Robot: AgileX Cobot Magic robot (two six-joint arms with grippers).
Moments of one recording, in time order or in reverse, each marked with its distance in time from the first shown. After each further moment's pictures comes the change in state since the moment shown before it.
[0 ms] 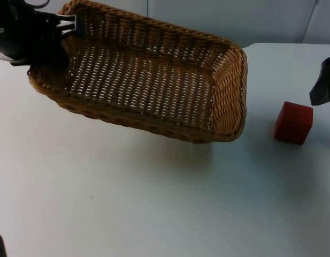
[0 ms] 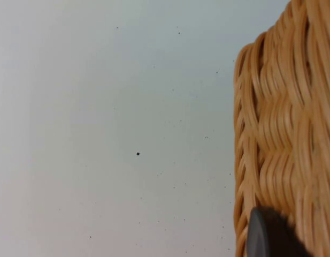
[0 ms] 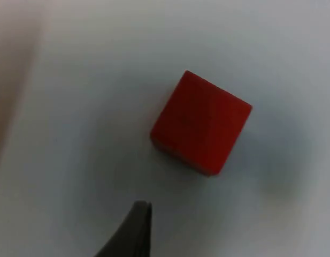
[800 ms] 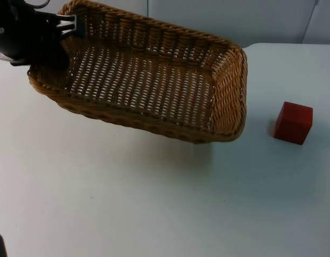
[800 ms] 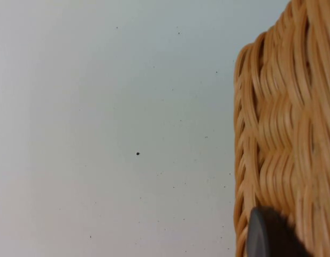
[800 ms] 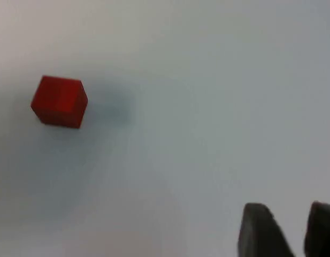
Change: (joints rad) right arm -0.356 -0.994 0.252 -0.002 0.505 0.007; left arm 0.000 0.000 0.000 0.002 0.000 0.000
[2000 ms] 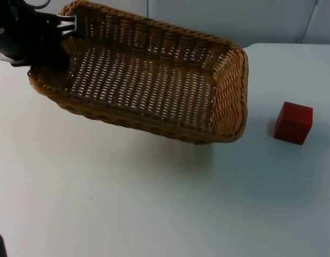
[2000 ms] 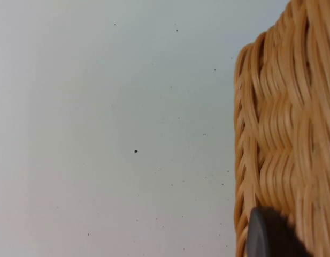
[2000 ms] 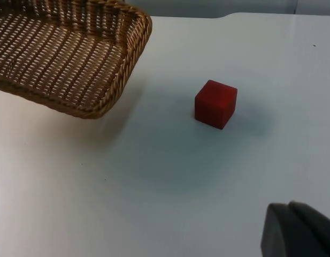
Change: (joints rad) right arm 0.343 -0.651 0.128 0.113 0.230 -0.030; left arm 0.000 0.000 0.000 0.000 0.008 0.000
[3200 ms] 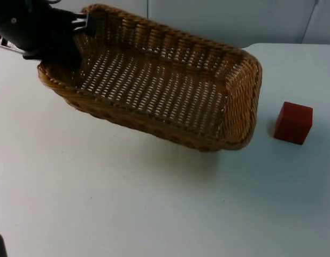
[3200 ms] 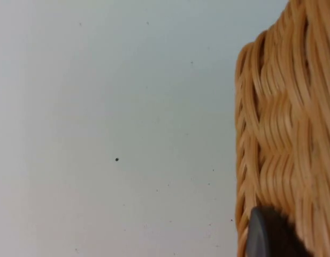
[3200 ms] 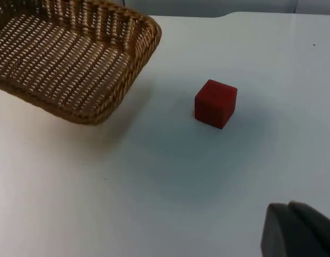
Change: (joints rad) right arm 0.002 0.002 0.000 0.000 0.000 0.000; left arm 0.000 0.046 -0.099 0.116 0.099 -0.056
